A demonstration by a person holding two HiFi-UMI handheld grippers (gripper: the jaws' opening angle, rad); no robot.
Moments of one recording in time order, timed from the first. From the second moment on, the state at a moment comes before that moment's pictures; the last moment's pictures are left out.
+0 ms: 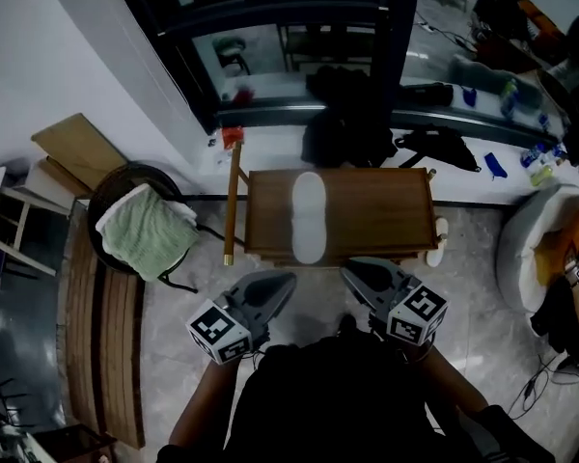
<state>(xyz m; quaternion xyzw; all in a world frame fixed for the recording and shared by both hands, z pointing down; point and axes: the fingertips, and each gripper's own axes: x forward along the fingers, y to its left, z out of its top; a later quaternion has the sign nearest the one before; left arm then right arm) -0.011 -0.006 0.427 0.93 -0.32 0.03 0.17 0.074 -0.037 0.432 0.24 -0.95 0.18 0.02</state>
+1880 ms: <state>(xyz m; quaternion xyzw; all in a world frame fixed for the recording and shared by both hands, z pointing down) -0.030 -0.074 0.618 0.90 -0.27 0.08 0.33 0.036 -0.080 0.671 0.27 -0.83 0.48 0.01</state>
